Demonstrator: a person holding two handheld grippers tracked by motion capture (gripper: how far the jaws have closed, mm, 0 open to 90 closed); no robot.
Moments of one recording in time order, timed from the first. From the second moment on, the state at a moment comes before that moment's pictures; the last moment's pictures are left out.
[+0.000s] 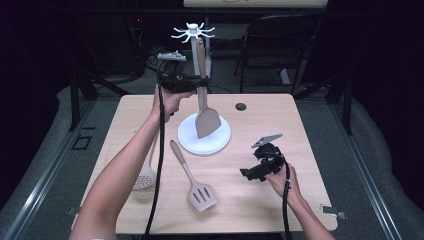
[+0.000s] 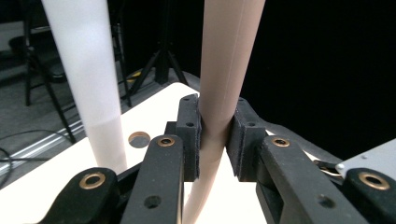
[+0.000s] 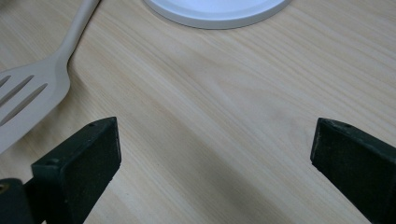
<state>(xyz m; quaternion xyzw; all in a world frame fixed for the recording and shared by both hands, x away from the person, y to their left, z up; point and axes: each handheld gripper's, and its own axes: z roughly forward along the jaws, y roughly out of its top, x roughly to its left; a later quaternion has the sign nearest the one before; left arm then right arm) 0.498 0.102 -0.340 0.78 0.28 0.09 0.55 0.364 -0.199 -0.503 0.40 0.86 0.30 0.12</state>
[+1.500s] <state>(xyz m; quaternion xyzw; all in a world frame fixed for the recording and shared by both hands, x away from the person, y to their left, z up) 0.476 0.128 -0.335 0.79 0.27 0.17 0.52 0.363 -0.196 -0.506 0.39 0.87 0.29 0.11</state>
